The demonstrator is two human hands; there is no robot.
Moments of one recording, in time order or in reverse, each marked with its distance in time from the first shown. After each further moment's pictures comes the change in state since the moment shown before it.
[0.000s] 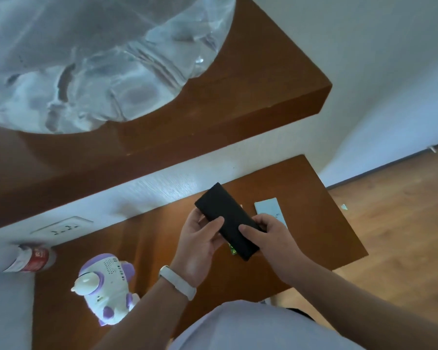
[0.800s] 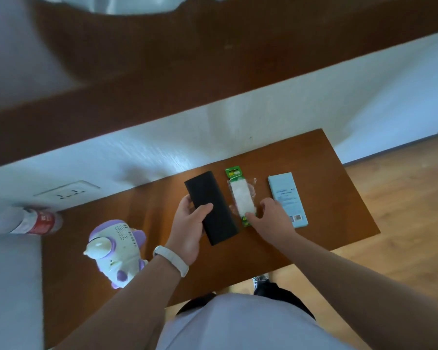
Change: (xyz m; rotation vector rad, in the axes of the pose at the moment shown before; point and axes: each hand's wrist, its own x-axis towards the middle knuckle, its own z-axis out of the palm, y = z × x) left_hand 0.008 -0.021 -0.073 0.114 0.184 -0.137; right_hand 0.067 0.077 0.026 -0.789 0.178 0.040
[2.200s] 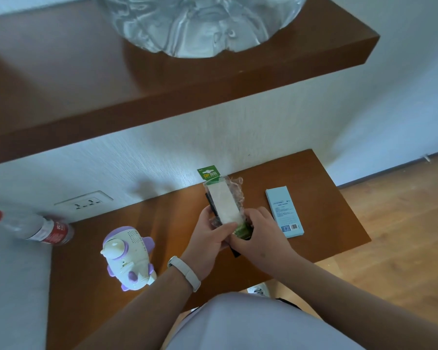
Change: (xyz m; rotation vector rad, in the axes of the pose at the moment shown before) left_hand -0.043 -0.005 0.015 0.045 -0.223 0.082; right_hand -0.112 -0.062 -0.039 0.087 0.047 -0.371
